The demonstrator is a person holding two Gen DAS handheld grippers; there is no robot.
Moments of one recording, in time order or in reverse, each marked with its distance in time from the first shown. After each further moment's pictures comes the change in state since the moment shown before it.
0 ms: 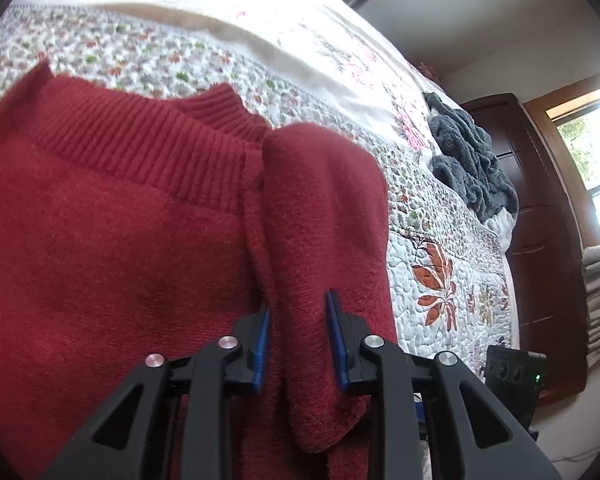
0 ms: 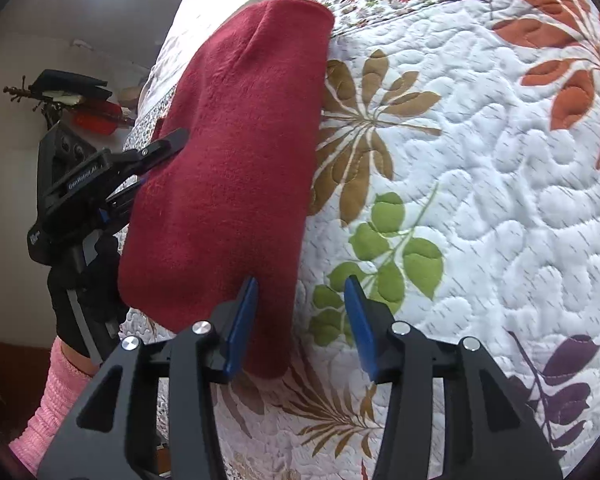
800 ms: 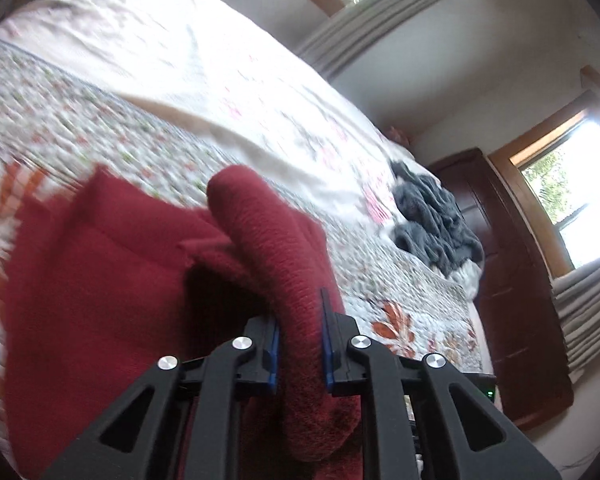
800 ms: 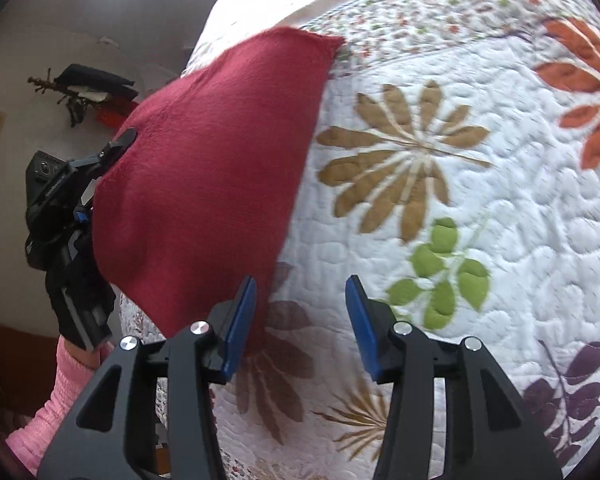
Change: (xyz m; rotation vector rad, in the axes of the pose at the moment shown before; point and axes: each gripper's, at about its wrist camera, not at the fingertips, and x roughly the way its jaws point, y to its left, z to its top) left arm -0.119 0.015 0.008 0.026 -0.282 -0.074; right arm -0.014 0.027 0.001 -0.066 -0.044 0.079
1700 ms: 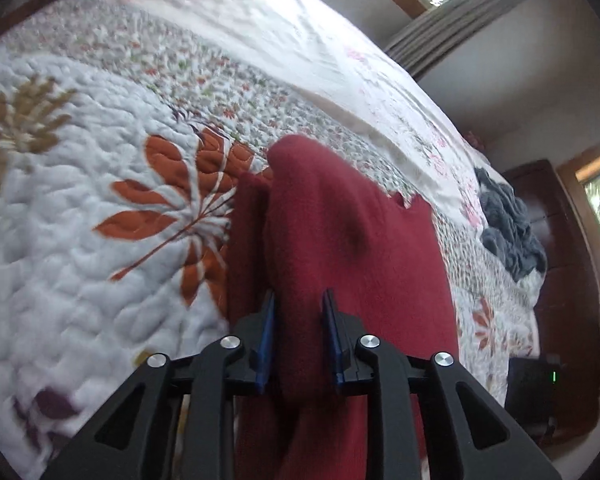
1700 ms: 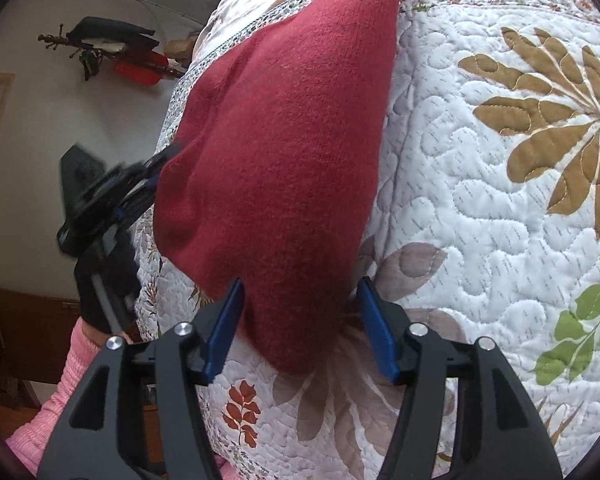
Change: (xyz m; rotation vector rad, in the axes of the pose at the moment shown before) left arm -0.062 0.121 -0.019 -0.062 0.053 0.236; right arm 0.085 0.079 -0.003 -0.065 0.165 0.057
